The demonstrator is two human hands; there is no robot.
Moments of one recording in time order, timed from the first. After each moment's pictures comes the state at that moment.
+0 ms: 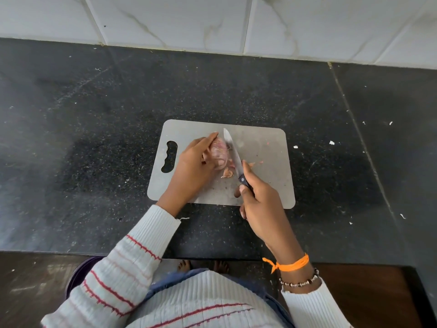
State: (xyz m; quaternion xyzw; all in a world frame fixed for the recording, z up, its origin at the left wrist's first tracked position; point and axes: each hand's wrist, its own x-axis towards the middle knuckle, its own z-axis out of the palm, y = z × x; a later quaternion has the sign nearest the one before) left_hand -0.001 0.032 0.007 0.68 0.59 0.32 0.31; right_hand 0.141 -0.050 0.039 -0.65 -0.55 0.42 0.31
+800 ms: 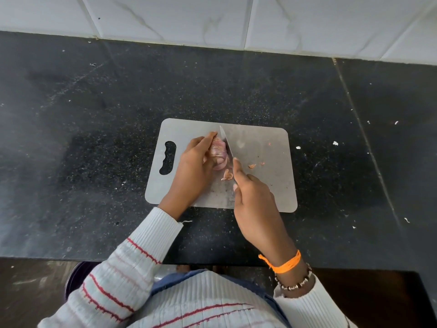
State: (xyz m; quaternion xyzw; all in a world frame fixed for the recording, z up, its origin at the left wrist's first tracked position) left_hand 0.002 0.036 0.008 0.68 0.58 0.32 0.30; right_hand 0.128 -0.039 0.055 -0.65 -0.68 0.27 0.18
